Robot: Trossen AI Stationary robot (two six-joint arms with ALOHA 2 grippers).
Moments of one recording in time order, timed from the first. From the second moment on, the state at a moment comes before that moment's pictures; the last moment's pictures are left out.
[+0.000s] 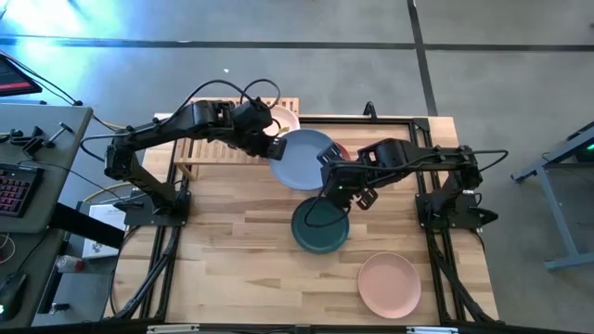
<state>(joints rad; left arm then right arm) 0.23 1.54 1.73 -1.16 -0.04 -0.94 0.17 1.78 2.11 -1.52 0.37 -0.76</state>
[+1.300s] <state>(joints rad) 0.50 1.38 1.73 -1.48 -0.08 -0.76 0.17 1.74 2.11 -1.55 0.42 -0.50</state>
